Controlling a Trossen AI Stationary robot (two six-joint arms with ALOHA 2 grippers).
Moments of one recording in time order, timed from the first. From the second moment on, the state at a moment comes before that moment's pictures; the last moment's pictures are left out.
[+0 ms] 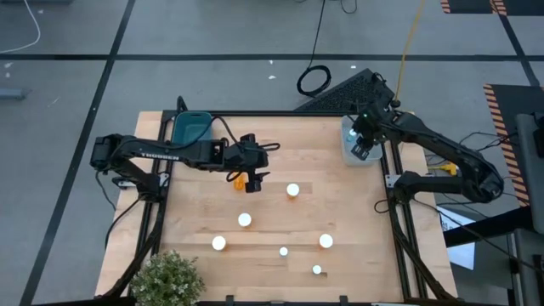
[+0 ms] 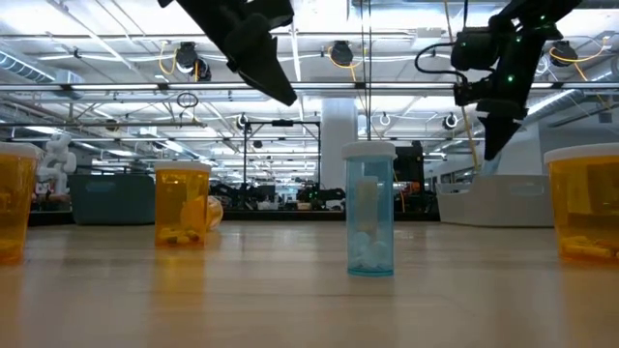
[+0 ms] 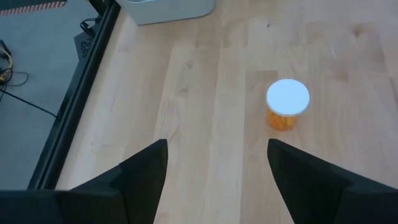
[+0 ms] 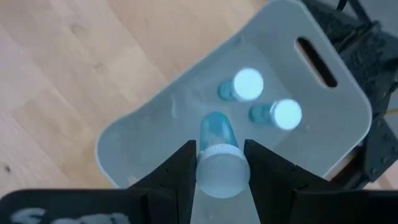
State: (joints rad) left arm 0.06 1.52 1.17 -0.41 -0.21 0.13; right arm -0.81 1.07 0.81 -0.92 0.10 -0.20
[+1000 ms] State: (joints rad) left arm 0.06 1.52 1.17 -0.41 -0.21 0.13; right arm -0.92 1.38 0.81 -0.86 0.18 -0.21
